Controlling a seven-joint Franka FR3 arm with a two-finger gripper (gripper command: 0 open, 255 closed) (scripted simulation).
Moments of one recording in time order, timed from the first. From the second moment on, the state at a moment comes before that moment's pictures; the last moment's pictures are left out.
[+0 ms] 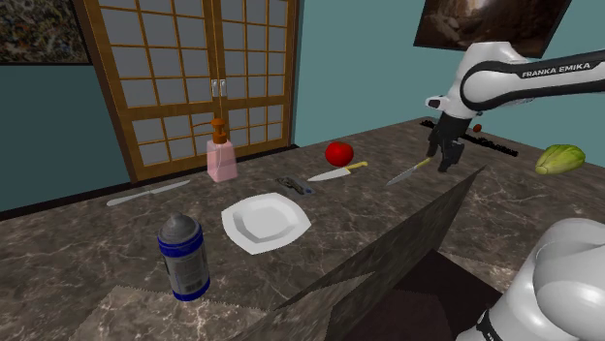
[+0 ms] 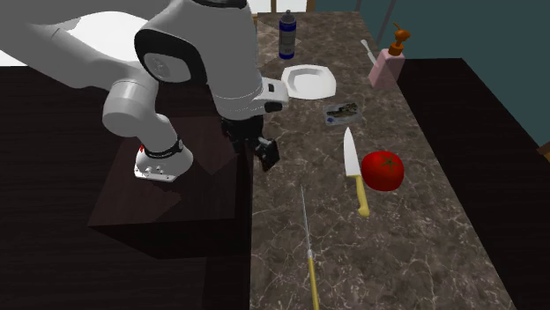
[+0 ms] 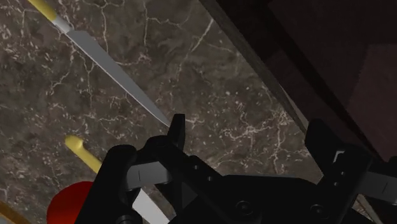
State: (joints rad) arm 0.06 -0.63 -0.54 -2.48 -0.38 1.98 -1.07
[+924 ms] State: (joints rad) arm 0.34 0.10 -1.05 -2.11 0.08 2.18 -2.12
